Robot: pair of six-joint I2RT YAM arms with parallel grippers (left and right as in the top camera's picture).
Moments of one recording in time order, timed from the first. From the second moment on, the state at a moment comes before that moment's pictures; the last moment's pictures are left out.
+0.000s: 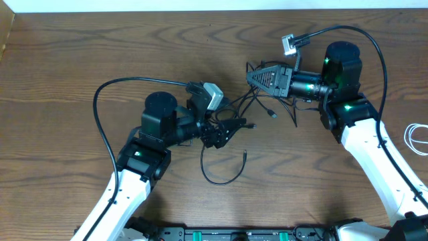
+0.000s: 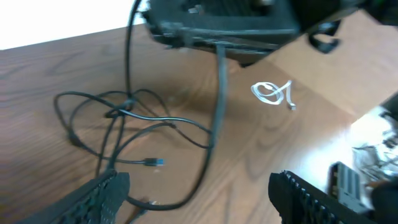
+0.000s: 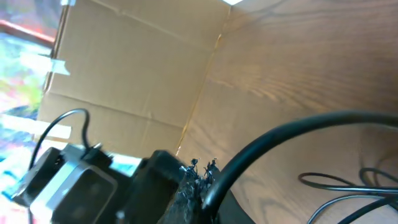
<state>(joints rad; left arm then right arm) -0.40 1.12 0.75 0.00 0.68 -0.12 0.23 1.44 1.05 0.06 -1.02 0.81</state>
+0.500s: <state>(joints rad) -0.47 1.21 0.75 0.03 0.59 -0.12 0.24 1.44 1.05 0.06 -1.07 0.83</state>
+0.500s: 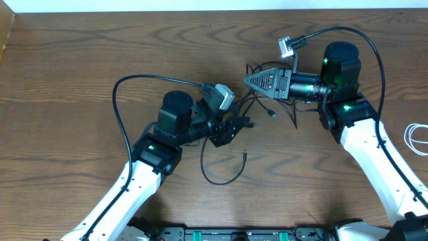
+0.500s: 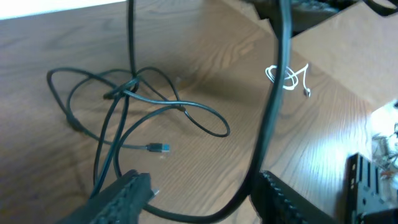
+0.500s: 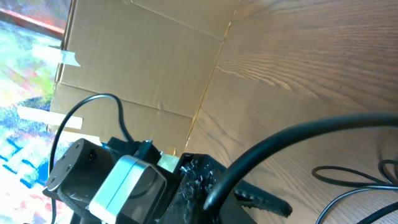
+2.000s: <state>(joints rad) -0.48 1.19 0.75 0.13 0.64 -0.15 0.24 1.43 1.05 -0.21 -0.78 0.64</state>
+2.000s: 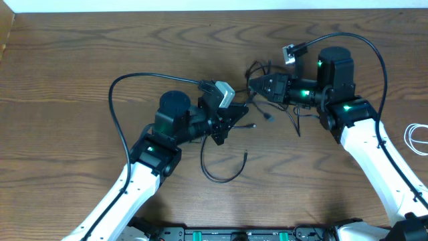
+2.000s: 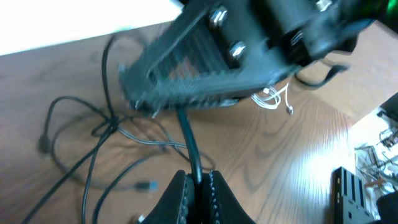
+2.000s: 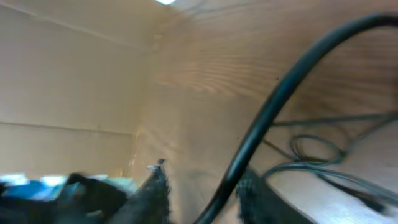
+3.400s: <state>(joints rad) -0.21 1.06 0.75 0.15 0.69 -0.52 0.34 1.62 1.04 -0.39 -0.28 0.57</state>
